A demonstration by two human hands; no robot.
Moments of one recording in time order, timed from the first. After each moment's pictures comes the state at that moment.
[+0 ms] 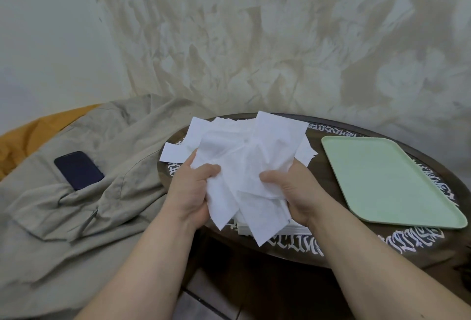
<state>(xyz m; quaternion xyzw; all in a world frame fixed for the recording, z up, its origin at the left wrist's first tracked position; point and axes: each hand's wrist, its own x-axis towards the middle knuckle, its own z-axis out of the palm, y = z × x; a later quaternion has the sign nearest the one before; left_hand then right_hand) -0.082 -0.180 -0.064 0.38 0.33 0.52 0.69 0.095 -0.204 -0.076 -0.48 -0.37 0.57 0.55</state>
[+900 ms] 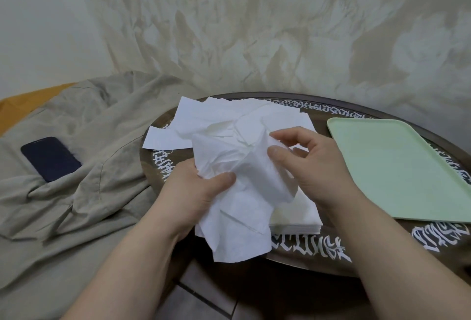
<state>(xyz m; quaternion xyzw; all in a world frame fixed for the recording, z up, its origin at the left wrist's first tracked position) -0.081 -0.165 -0.089 0.54 0.45 0.42 0.58 0.111 -0.189 -0.080 -0.58 -0.50 0.32 0.56</state>
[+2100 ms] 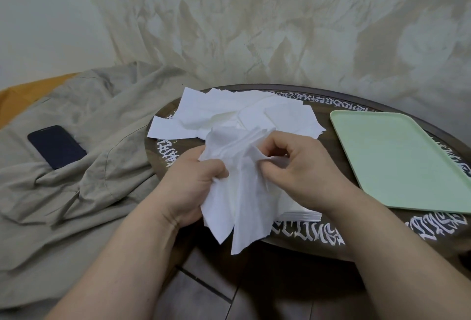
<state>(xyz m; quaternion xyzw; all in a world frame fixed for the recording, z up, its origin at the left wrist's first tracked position) -0.085 -0.173 -0.080 0.46 0.41 0.40 0.68 0.095 -0.204 -0.074 -0.57 -0.68 0.22 0.40</state>
